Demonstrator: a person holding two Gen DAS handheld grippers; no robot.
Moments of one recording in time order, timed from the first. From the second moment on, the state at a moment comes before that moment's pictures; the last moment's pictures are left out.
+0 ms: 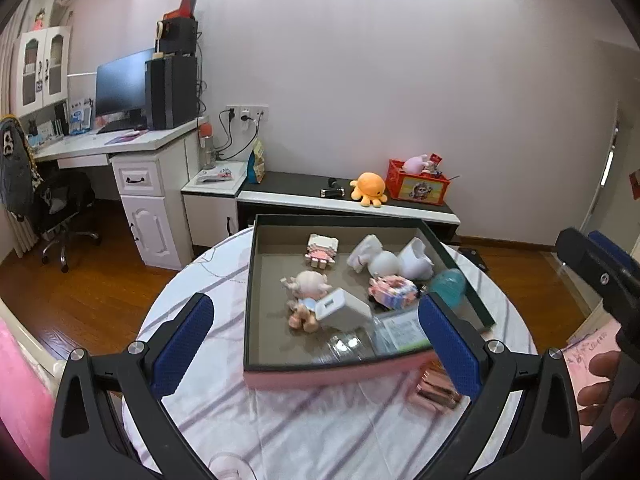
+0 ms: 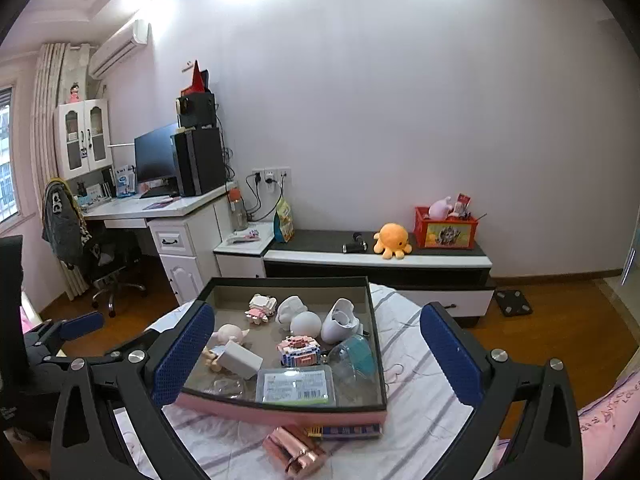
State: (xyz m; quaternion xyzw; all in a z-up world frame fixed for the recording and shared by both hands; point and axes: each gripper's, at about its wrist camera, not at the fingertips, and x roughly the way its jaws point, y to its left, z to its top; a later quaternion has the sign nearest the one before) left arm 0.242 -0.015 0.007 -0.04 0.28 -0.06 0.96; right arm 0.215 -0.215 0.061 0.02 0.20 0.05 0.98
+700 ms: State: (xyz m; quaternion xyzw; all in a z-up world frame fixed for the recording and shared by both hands) left arm 0.151 -0.017 0.010 -0.05 0.29 -0.07 0.95; right arm 0.124 -0.219 0.058 0.03 0.18 0.06 0.98
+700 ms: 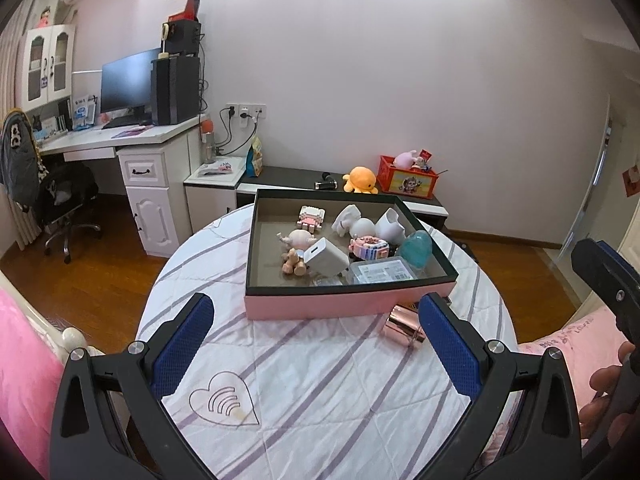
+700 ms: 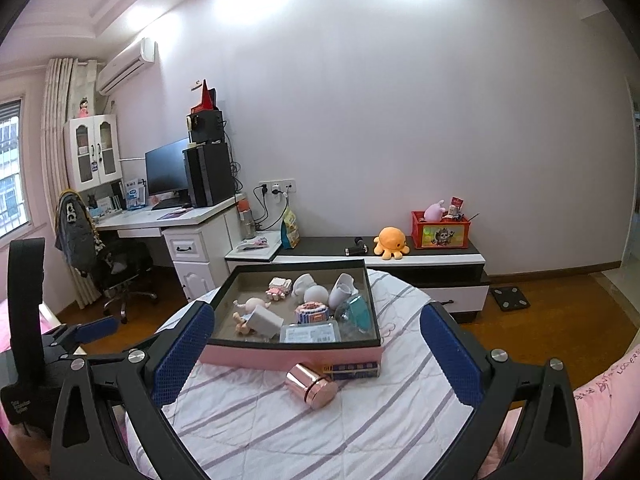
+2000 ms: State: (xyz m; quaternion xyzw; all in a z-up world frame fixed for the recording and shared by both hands) left arm 0.164 -0.050 -0.027 -0.02 0.33 -0.09 0.94; right arm 0.161 -0.262 -0.009 0.06 0.29 0.02 0.95
